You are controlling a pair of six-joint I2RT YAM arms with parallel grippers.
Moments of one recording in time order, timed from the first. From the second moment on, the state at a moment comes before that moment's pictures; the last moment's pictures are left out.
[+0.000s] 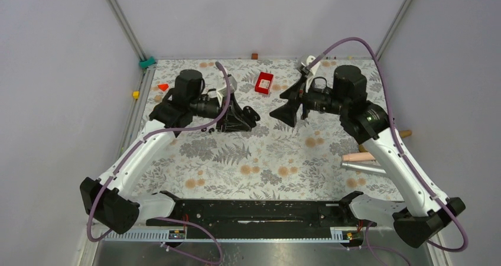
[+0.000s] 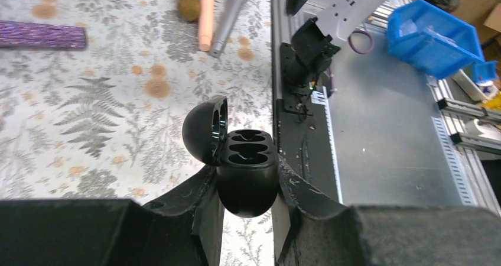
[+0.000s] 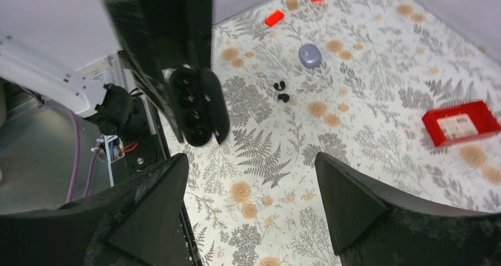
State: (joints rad) left arm -0.49 1.24 1.20 -0.41 1.13 0.10; right arm 0.52 1.12 1.33 -0.46 -0.66 0.00
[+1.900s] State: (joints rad) left arm 0.33 0.96 1.02 -0.92 1.46 0.68; right arm 0.82 2.67 2.52 -0.81 -0.28 0.34
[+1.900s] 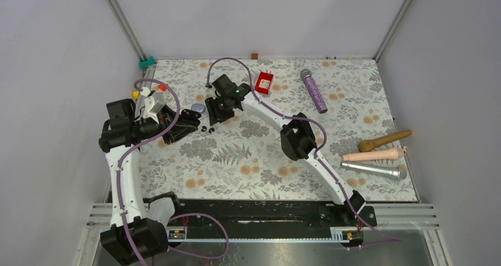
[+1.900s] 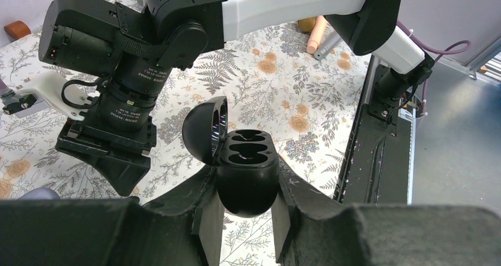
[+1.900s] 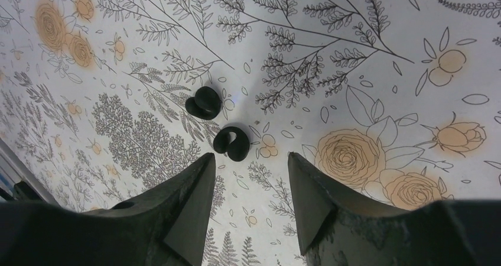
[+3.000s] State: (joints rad) left arm 0.36 0.97 1.00 -0.92 1.50 0.69; right arm 0.86 2.72 2.55 -0.81 -0.27 0.34
